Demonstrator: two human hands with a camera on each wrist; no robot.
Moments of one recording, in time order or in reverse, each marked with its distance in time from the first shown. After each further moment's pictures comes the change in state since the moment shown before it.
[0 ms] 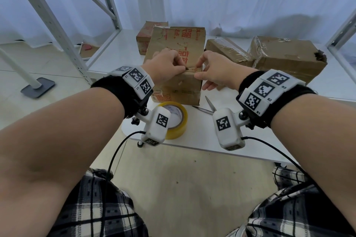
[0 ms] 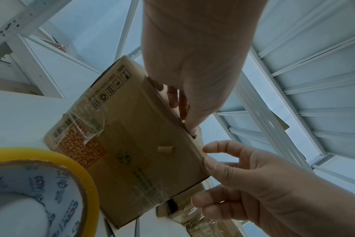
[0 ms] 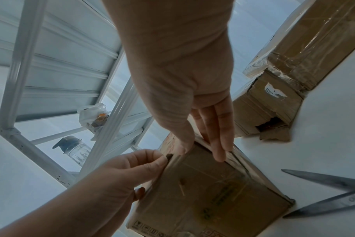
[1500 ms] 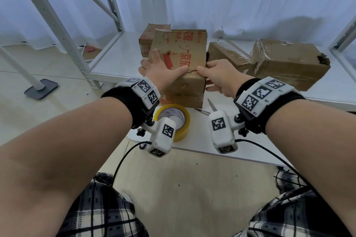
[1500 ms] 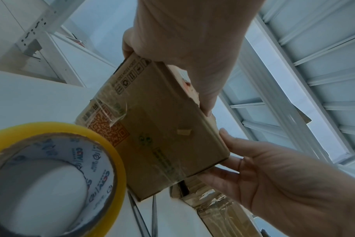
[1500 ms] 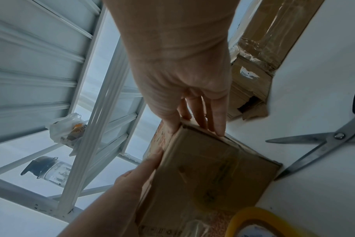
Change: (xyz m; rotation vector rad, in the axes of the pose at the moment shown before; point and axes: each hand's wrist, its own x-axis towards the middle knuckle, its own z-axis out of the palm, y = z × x) left_hand -0.002 -0.015 0.019 -0.168 0.284 -0.367; right_hand 0.009 0.005 0.013 0.380 0.161 0.125
